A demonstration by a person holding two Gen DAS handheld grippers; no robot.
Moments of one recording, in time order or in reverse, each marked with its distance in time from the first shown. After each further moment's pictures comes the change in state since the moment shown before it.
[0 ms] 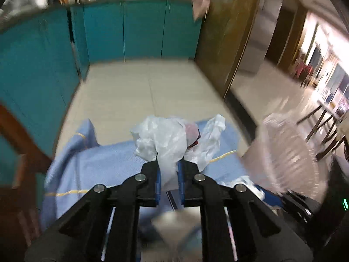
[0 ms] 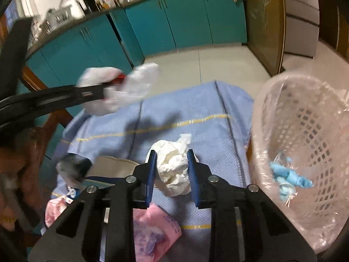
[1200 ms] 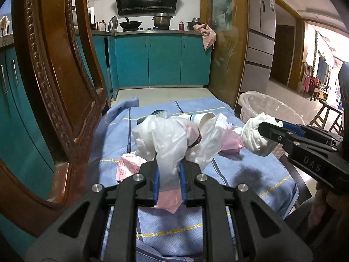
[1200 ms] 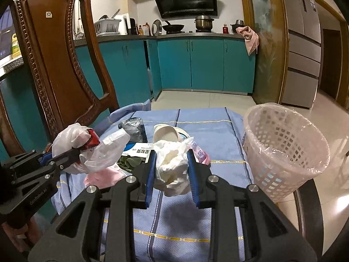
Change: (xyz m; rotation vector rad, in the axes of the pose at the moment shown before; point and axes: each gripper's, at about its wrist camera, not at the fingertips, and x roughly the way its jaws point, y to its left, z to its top) left arm -0.164 -0.011 -0.211 0.006 -0.196 0.146; right arm -0.123 0.070 -0.123 -0.232 -0.217 -0.031
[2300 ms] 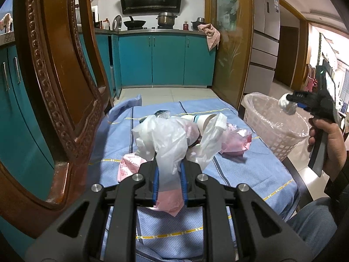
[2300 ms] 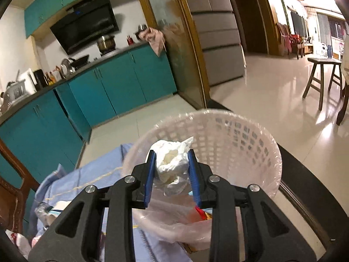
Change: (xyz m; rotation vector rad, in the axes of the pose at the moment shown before) left arm 0.007 0.000 0.001 -0.022 0.003 0.021; right arm 0.059 -0.191 0.034 0.452 -0.064 -0.386
